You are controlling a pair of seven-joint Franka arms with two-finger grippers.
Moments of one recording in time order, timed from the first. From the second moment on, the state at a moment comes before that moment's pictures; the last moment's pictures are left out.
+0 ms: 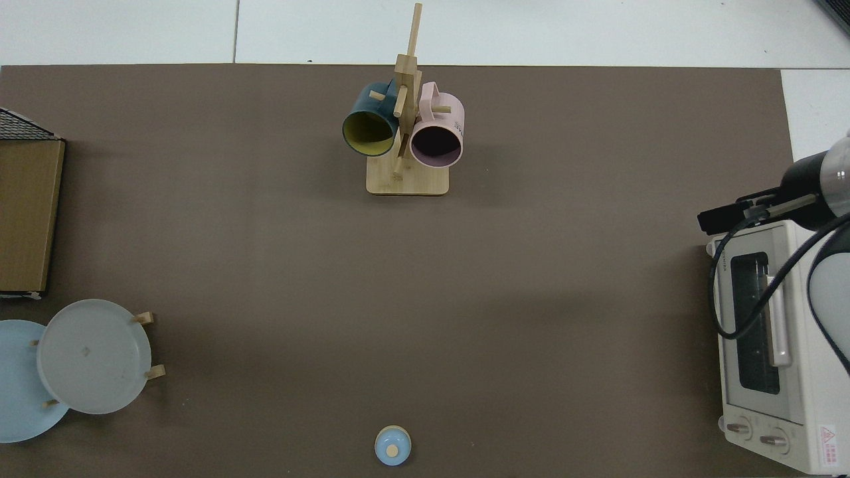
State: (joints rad) left arm -0.06 0.19 0.42 -1.33 0.67 1.85 1.57; right arm 0.08 0.00 -0.06 -1.64 -0.01 1.69 -0.22
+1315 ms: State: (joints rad) left arm -0.06 0.14 0.37 -1.52 0.71 1.85 1.38; right arm 0.08 0.00 -0.06 -1.64 -0.01 1.69 -0.22
